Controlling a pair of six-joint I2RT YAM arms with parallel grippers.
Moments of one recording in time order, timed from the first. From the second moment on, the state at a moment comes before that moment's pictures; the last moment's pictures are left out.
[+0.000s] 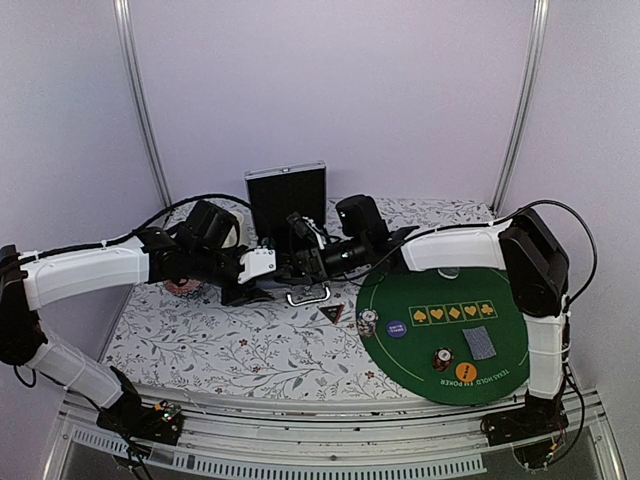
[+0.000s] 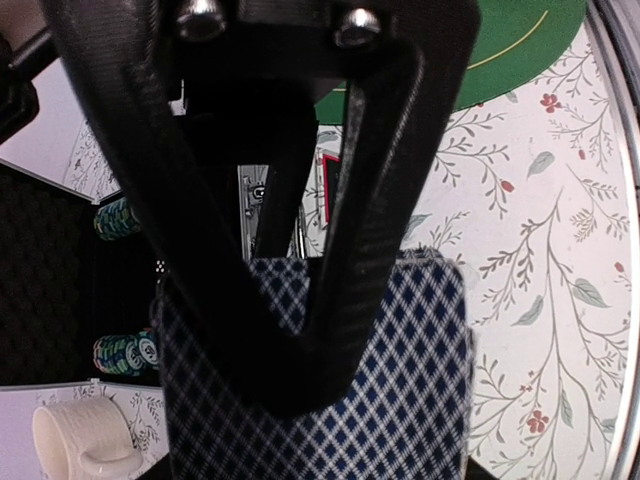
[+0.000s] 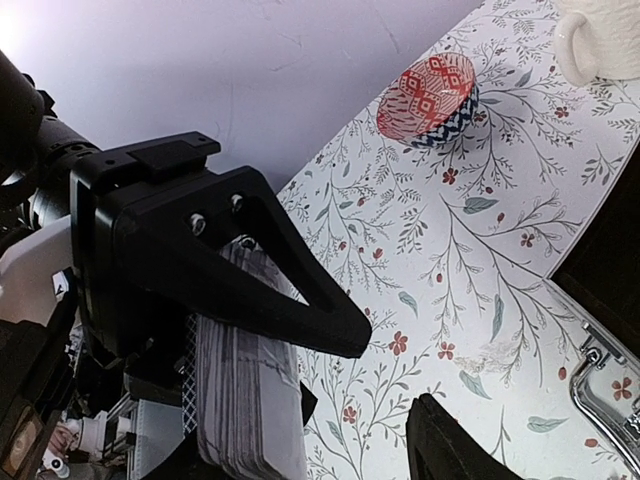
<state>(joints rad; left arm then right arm) -0.70 1.38 0.97 -0.42 0.22 0.77 0.85 2.09 1.50 0.14 -0.80 0.49</state>
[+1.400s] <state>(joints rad) -0.70 1.38 0.97 -0.40 0.21 0.77 0.84 2.01 1.55 -0.12 -0.68 0.35</state>
